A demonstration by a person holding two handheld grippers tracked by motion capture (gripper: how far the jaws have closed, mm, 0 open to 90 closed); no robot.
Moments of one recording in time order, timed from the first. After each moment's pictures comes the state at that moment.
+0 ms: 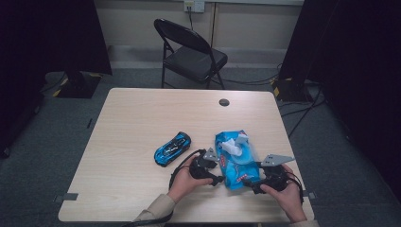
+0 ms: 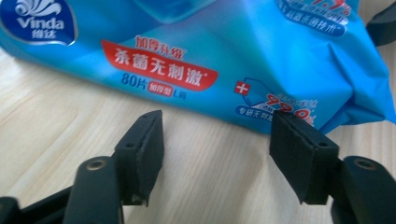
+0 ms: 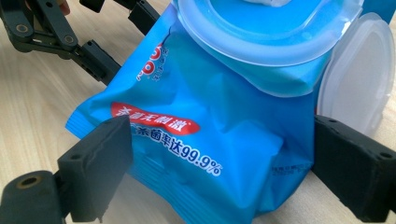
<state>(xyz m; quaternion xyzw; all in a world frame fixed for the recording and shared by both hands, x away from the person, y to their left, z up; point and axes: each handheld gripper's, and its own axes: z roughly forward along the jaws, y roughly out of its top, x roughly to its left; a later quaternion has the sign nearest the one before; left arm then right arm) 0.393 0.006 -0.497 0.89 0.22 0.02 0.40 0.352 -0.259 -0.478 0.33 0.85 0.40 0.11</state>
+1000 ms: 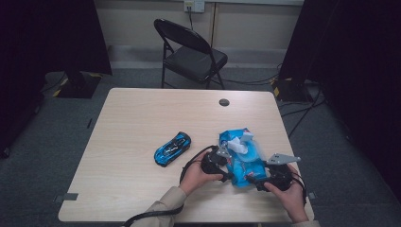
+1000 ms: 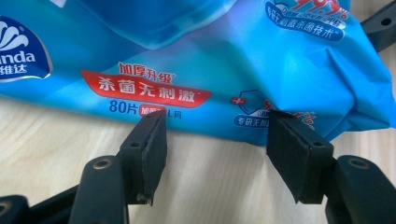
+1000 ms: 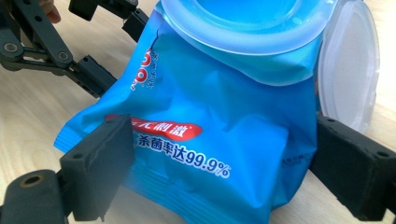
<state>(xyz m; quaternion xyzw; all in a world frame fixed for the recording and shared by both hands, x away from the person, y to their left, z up) 0.412 -0.030 -0.494 0.91 0.19 0.01 0.38 0.354 -0.275 -0.481 0.38 0.82 0.40 0.14</state>
